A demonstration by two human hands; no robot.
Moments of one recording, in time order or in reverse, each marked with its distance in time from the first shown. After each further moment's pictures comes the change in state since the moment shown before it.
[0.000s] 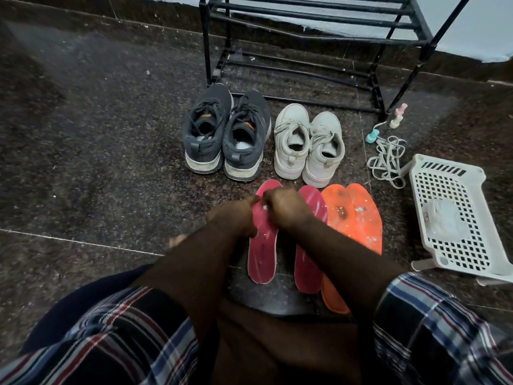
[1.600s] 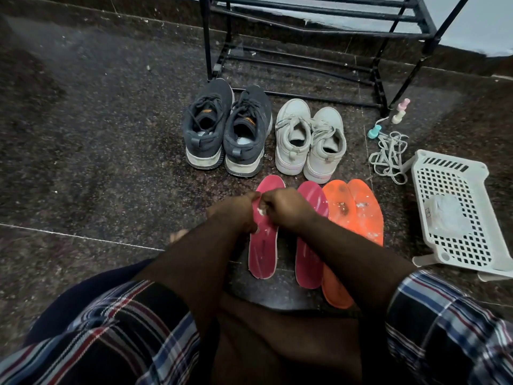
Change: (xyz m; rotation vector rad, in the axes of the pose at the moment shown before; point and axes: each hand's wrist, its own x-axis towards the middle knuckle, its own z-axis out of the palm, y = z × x) left_hand -0.002 -0.001 0.000 0.001 0.020 -0.006; right_hand -0.004 0.006 0.008 0.148 -0.047 -0.076
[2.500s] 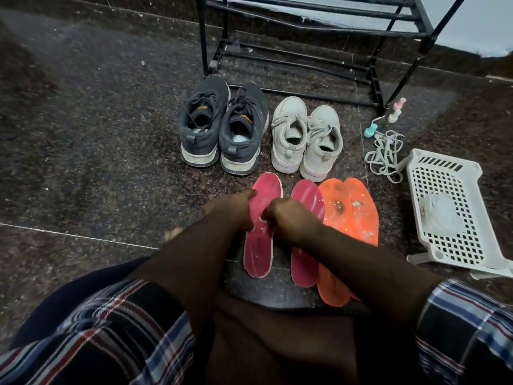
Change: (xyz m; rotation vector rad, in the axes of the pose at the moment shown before) left_hand 0.004 0.001 0.002 0.023 -0.007 -0.011; right_hand -0.031 -0.002 -0.006 -0.210 -0.111 -0.119
